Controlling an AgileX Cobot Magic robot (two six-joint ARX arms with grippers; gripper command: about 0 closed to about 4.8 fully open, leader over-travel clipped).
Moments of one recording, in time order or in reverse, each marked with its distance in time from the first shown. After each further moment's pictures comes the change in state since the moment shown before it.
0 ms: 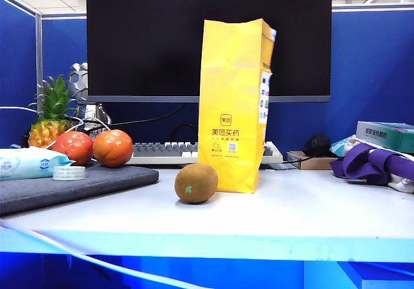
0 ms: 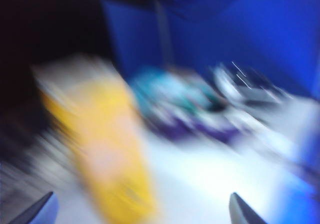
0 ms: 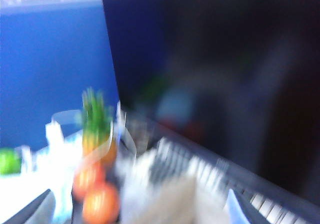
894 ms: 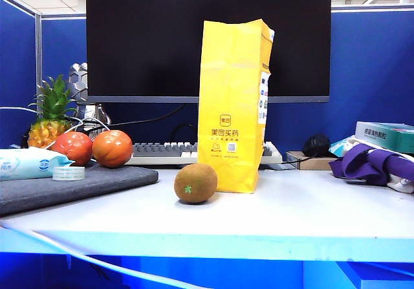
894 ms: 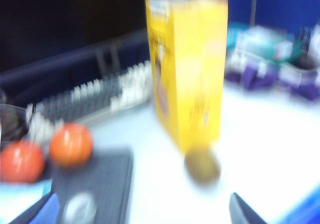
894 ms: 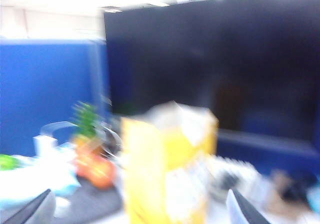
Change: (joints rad) left arm 0.352 -0.360 -0.195 -0.266 0.060 -0.049; right arm 0.017 -1.239 -0.953 -0.111 0.282 0.053
